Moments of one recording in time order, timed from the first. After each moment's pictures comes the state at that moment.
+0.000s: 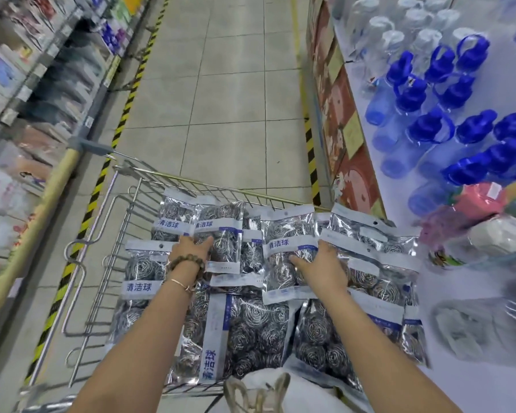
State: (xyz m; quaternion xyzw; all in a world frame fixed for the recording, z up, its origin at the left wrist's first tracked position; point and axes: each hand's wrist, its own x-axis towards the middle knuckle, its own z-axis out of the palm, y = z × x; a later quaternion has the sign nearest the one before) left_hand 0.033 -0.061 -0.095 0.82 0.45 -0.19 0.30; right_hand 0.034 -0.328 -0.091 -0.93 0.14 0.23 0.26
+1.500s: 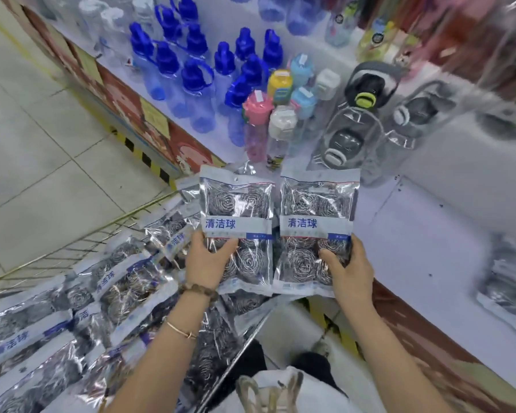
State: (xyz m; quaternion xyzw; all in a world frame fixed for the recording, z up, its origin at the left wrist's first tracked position) left_hand -0.023 -0.273 -0.050 0.83 -0.04 -0.24 0.50; right_hand -0.193 -0.434 -0.051 -0.73 0.51 -0.17 0.42
